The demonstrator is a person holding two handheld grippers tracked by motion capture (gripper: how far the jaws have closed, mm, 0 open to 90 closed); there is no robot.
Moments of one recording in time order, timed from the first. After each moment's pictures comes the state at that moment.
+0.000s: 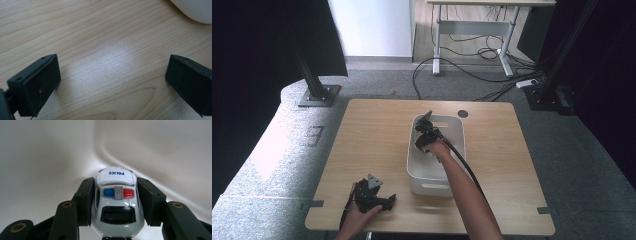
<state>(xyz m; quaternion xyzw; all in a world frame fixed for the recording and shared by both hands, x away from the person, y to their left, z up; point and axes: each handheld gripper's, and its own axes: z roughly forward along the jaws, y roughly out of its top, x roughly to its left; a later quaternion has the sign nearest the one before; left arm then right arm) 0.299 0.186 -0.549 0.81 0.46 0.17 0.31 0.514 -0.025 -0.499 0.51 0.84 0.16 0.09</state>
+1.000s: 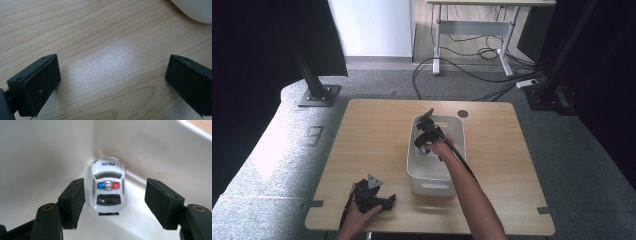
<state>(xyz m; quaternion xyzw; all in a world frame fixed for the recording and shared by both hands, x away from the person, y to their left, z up) 0.298 0.186 -0.549 0.81 0.46 0.17 0.31 0.508 -0.033 -0.480 0.51 0.84 0.17 0.11</state>
